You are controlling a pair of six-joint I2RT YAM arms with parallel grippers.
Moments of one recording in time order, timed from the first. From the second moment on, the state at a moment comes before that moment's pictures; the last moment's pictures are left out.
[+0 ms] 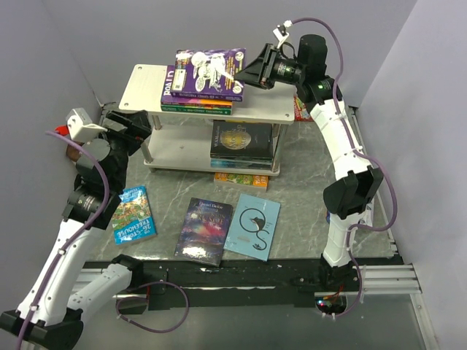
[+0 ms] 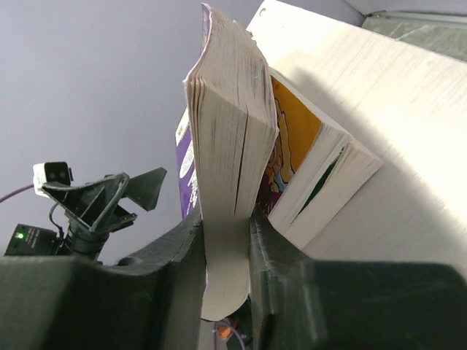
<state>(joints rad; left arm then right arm) -0.34 0.84 1.09 -0.21 -0.46 -0.78 0.28 1.97 2.26 -0.39 -0.84 0.81</state>
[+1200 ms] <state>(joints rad) -0.21 0.99 1.29 -0.17 -0.22 -0.74 0.35 1.48 1.94 -0.48 -0.36 0.57</state>
